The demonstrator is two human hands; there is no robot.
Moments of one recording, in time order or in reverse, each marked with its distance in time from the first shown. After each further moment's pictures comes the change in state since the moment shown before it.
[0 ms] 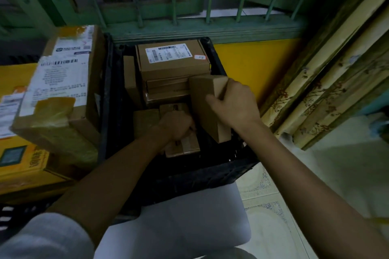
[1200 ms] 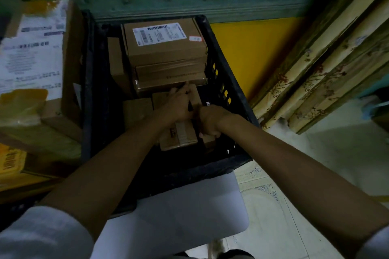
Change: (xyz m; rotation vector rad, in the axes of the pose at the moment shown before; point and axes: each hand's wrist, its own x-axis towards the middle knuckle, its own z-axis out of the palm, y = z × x) left_hand 0.041 -0.008 0.008 -0.310 -0.011 -0.220; right_hand 0.017 0.025 0.071 -0.503 -0.938 -0.038
